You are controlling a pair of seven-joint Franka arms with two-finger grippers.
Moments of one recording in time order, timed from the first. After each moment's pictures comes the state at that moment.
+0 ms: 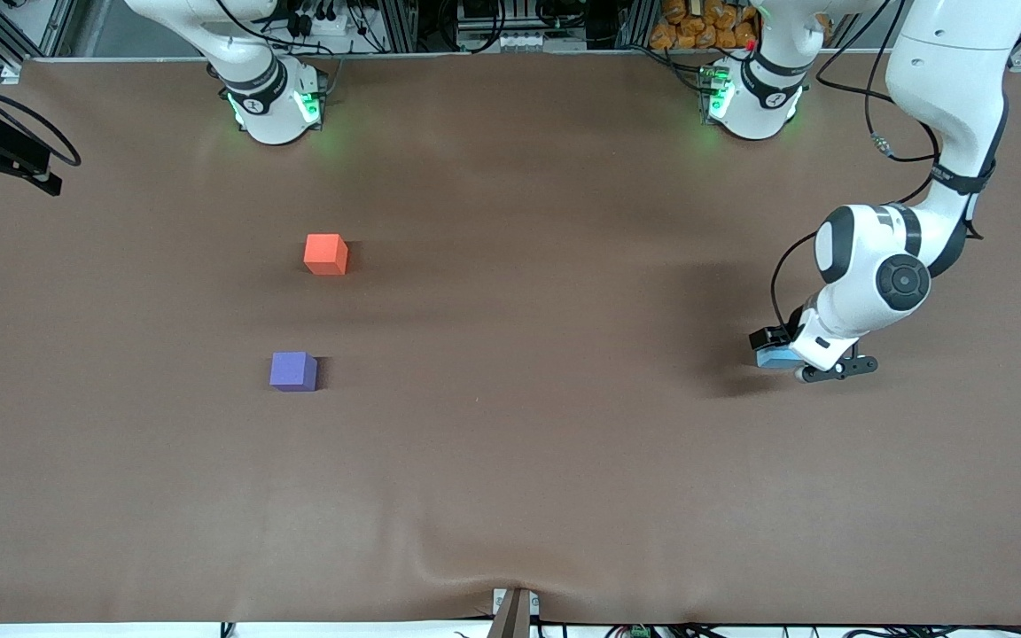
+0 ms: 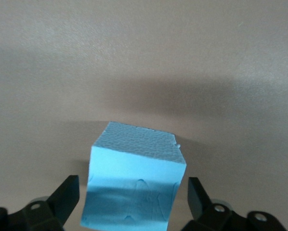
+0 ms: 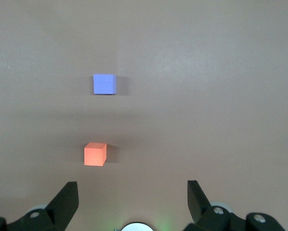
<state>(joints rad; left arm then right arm) -0.03 0.42 -0.05 -2.16 -0.01 2.50 -0.22 -0.02 -0.06 -0.02 -1.49 0.02 1.40 -0.08</state>
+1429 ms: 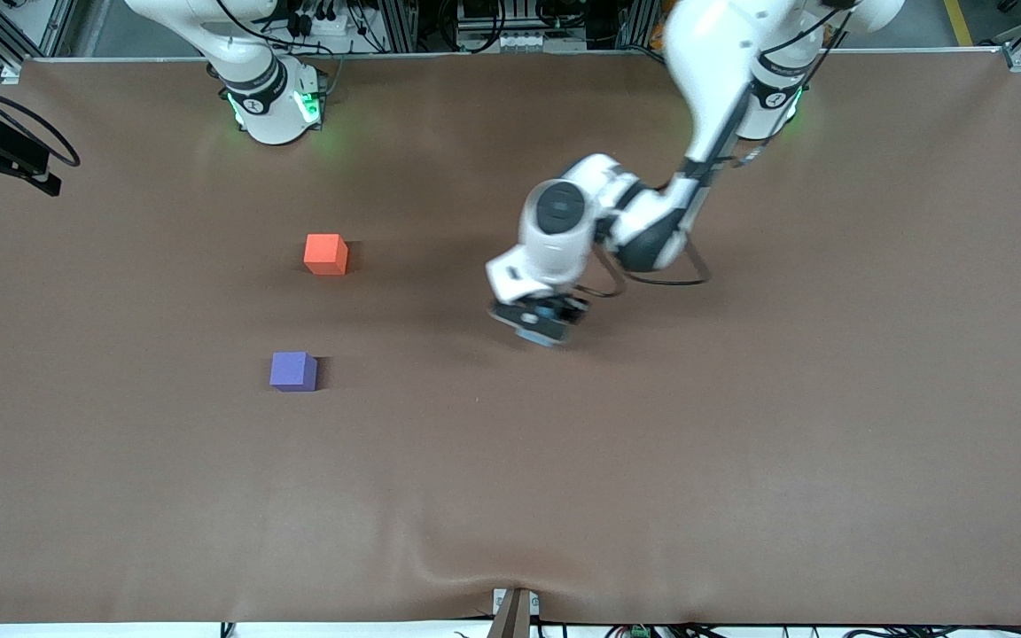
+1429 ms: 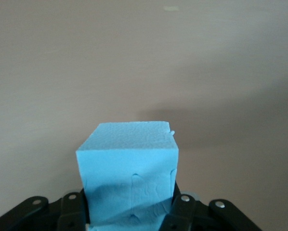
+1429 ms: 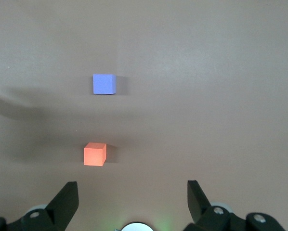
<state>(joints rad) -0.77 0.68 -0.06 -1.57 0.02 2.29 -0.36 -0.02 -0.05 -0.02 -1.49 0.02 1.40 -0.08</state>
